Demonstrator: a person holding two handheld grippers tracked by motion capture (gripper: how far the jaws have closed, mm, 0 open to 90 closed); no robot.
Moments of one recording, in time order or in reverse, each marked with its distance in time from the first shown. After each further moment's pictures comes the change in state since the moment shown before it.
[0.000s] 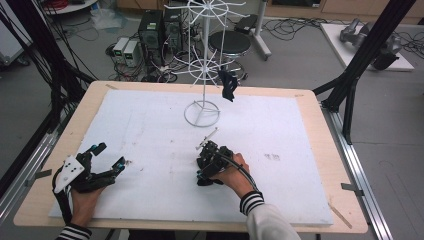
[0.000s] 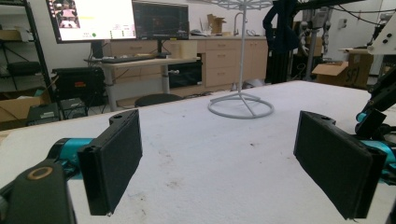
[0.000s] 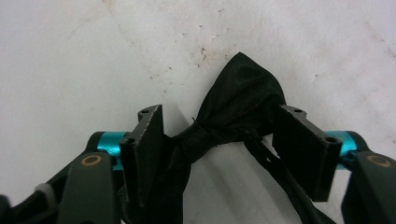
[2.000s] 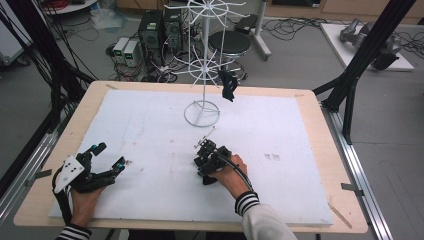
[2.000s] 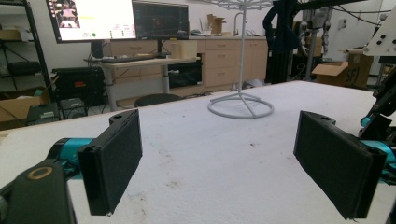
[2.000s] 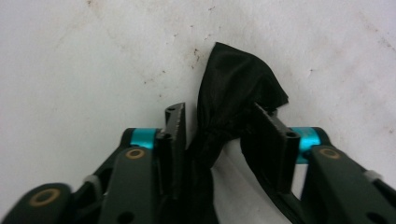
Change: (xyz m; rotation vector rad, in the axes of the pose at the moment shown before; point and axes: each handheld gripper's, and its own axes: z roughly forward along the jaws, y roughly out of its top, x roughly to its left) left arm 0.000 0.000 0.000 -0.001 0.001 -0.002; right arm 0.003 0.006 0.001 0.038 -0.031 0.061
